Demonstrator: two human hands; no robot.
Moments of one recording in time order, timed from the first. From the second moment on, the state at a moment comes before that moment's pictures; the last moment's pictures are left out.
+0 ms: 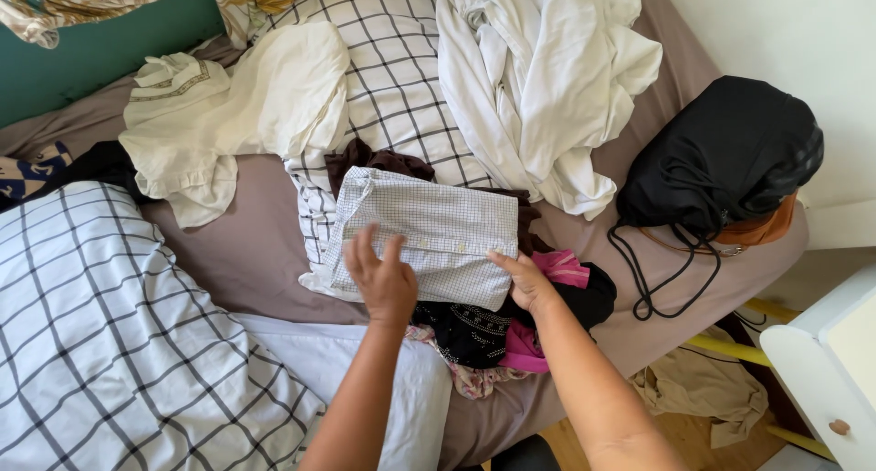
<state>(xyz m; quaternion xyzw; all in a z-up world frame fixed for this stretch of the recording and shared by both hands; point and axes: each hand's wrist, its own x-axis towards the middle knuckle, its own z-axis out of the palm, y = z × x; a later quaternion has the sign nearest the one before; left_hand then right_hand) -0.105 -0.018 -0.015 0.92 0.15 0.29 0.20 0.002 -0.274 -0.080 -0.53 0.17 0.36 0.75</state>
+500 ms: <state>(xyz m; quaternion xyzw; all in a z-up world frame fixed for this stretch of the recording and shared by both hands) -0.056 -0.093 0.002 0.68 0.24 -0.04 0.69 -0.011 -0.276 0.077 -0.61 -0.10 0.16 0.77</state>
